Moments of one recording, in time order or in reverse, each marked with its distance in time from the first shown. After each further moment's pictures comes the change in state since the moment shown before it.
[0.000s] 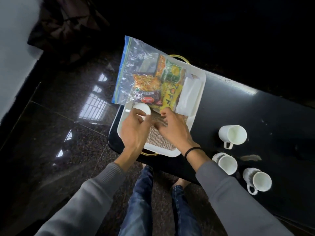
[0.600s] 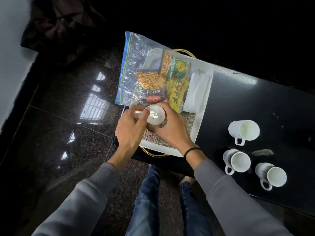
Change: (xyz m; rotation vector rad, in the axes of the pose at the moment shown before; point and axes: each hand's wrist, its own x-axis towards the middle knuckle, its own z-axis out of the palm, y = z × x) left_hand 0.034 -0.026 -0.023 0.080 -0.103 0.139; right_hand 0.011 -0.013 0.030 0.279 0.107 -0.072
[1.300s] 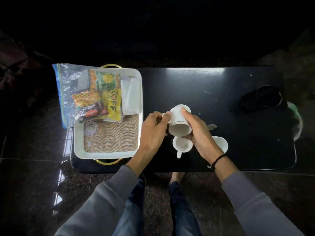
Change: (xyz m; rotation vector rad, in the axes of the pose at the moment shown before) left_hand -0.117 0.142 0.152 -0.237 -0.431 0.084; right_hand -0.128 0.122 -0.183 0.799 0.273 0.601
